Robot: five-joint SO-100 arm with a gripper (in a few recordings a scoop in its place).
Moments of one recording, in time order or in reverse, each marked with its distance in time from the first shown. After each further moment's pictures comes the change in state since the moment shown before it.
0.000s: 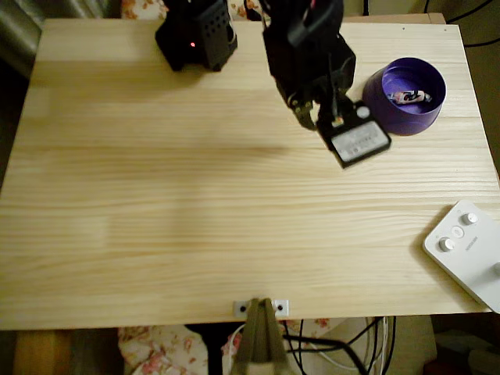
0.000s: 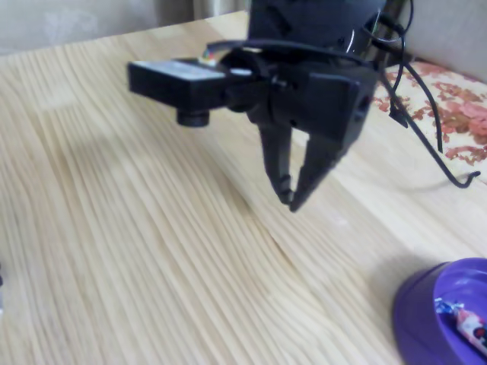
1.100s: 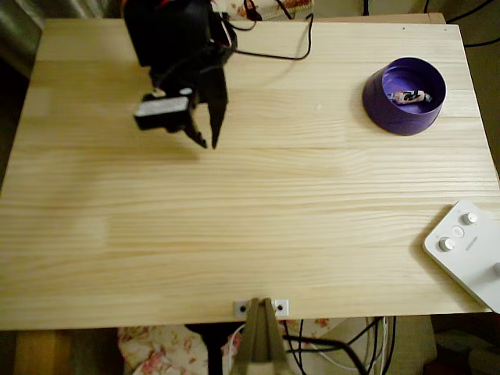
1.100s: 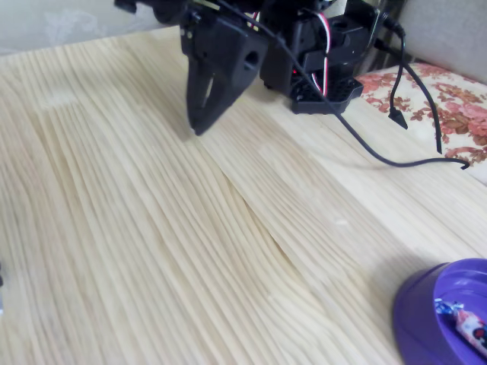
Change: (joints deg) arm 38.9 60.6 50.4 -9.8 -26.4
